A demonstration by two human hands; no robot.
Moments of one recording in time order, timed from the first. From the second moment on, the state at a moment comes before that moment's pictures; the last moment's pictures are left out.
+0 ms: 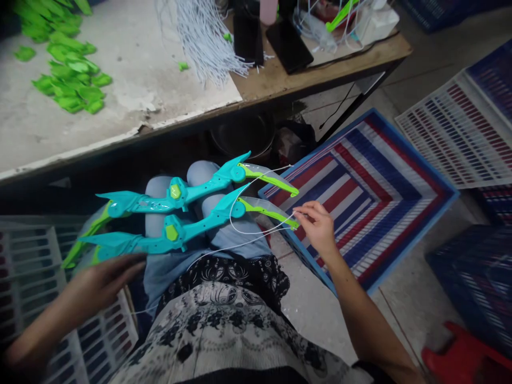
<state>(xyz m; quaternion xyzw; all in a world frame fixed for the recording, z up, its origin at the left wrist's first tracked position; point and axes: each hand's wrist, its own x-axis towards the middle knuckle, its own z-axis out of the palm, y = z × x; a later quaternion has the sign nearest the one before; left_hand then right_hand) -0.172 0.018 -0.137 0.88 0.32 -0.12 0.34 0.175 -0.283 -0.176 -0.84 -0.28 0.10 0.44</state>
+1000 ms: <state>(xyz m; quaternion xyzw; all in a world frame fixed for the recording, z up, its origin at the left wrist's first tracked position) 0.106 -0.052 -0.216 0.70 0.12 -0.21 0.67 0.199 -0.263 -0.198 -0.84 -0.39 -0.08 0.37</state>
